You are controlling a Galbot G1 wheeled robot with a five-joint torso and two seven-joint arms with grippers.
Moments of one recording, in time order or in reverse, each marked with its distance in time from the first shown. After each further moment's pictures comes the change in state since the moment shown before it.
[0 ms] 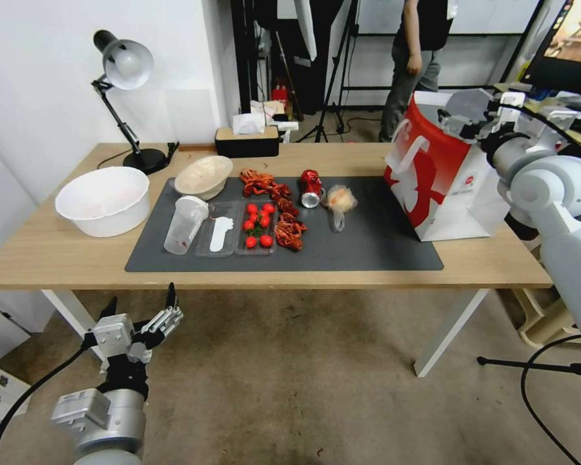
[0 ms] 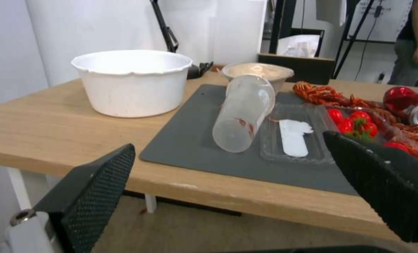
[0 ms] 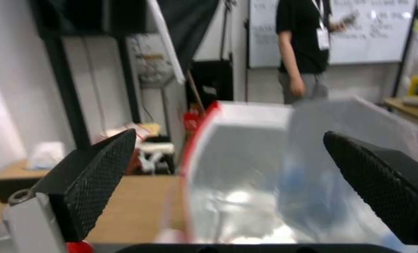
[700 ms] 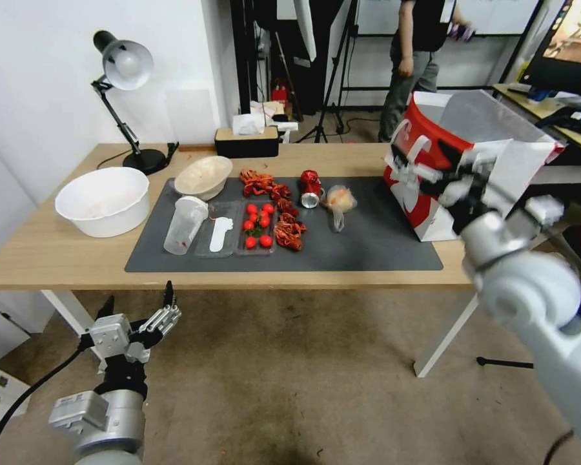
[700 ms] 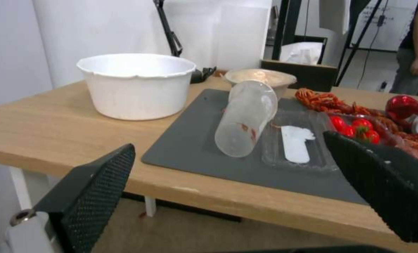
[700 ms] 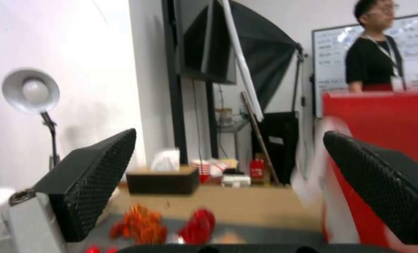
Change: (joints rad) left arm -0.002 -0.025 0.005 0.010 0.008 -0.028 0.006; right arm -0.757 0.133 0.165 0.386 -0.280 0.545 -0.173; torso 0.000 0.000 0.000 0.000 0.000
